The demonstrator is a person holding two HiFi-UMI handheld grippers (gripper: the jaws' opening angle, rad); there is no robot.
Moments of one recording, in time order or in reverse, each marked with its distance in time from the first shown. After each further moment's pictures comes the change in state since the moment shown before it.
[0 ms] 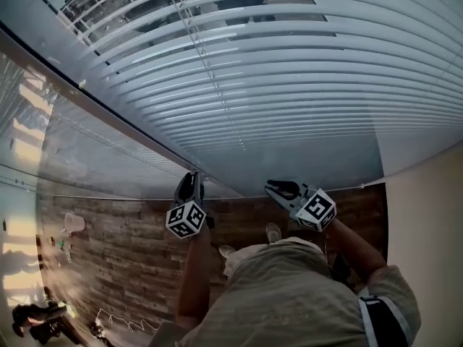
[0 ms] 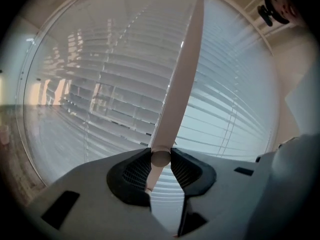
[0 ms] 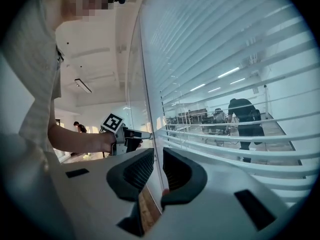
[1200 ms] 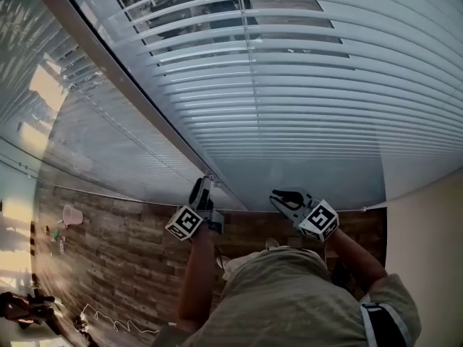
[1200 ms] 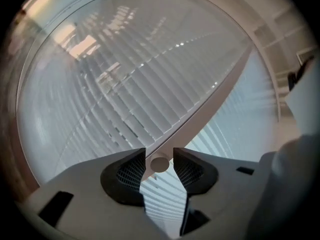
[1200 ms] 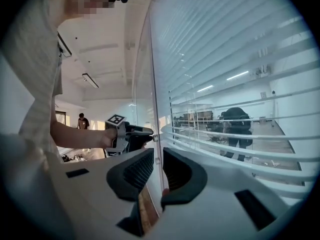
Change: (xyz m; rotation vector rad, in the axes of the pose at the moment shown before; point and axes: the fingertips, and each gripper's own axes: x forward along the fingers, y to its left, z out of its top) left arm -0.012 0.015 0.012 -0.500 -0.119 -0.176; right arm 0.021 0.016 0.017 -0.078 0.017 0.052
